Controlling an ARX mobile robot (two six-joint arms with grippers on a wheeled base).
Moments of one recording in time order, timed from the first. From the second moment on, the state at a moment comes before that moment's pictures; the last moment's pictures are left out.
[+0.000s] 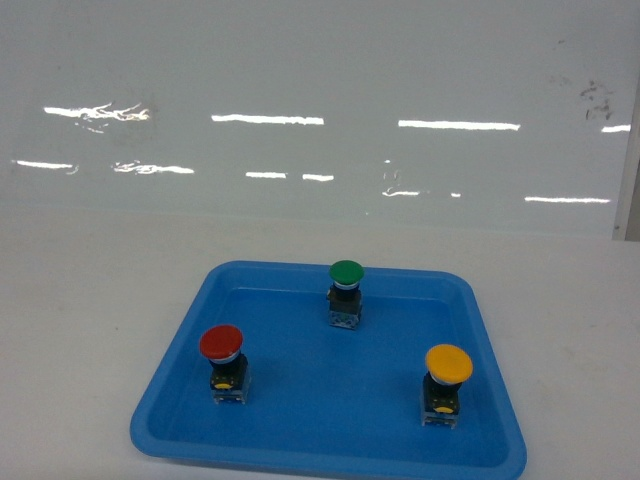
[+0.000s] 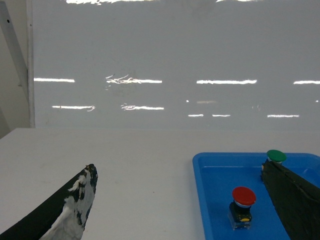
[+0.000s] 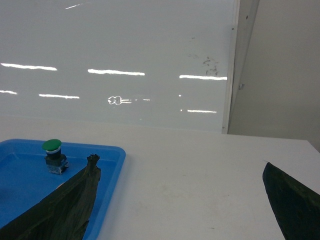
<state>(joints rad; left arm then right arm) 0.00 0.01 0.01 0.00 0.00 0.00 0.00 0.00 0.01 0.00 0.00 -0.01</state>
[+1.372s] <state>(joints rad) 0.09 0.66 0.12 0.55 0.18 0.04 0.10 0.67 0.17 0.58 0.08 -0.03</state>
